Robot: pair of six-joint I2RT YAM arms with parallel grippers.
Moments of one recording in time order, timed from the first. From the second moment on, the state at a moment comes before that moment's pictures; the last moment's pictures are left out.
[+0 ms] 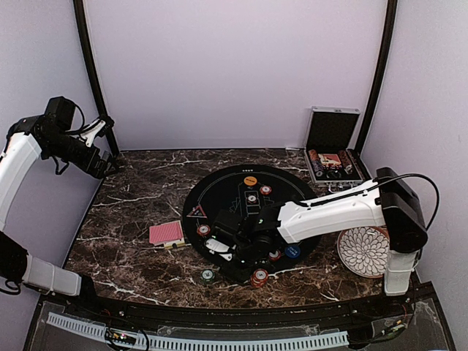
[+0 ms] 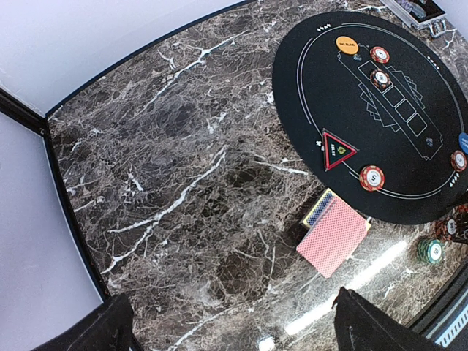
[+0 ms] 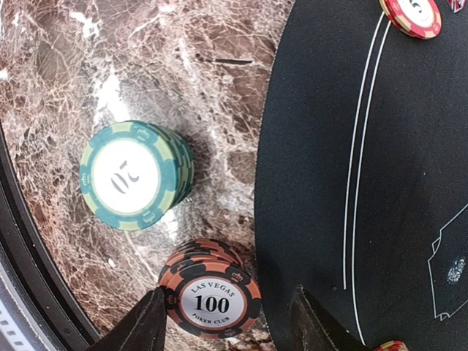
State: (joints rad) left arm 0.01 1.25 1.46 -1.15 0.30 0.45; right arm 1.26 1.95 1.38 -0.65 0.02 0.10
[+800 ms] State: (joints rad) left arm 0.01 1.25 1.46 -1.15 0.30 0.45; right arm 1.28 1.95 1.38 -0.65 0.01 0.11
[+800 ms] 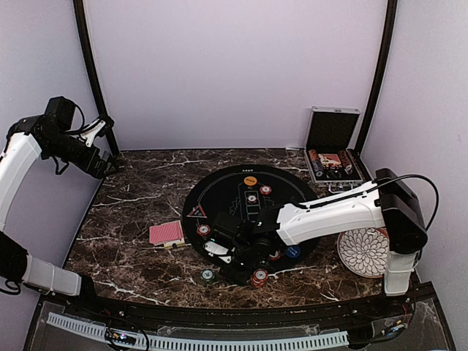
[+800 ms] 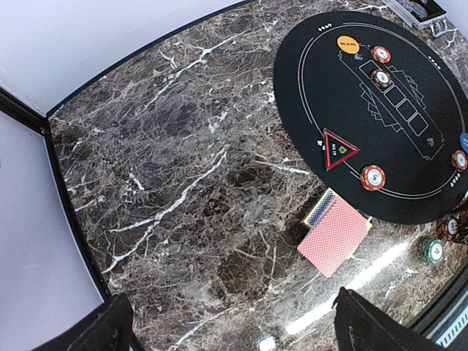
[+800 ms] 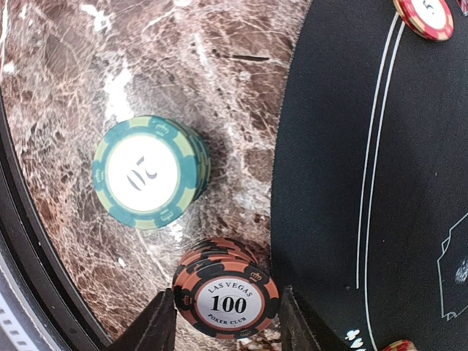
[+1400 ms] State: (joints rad) left arm 0.01 1.25 1.46 -1.15 0.29 0.45; right arm 1.28 1.95 1.39 -0.64 0.04 0.11
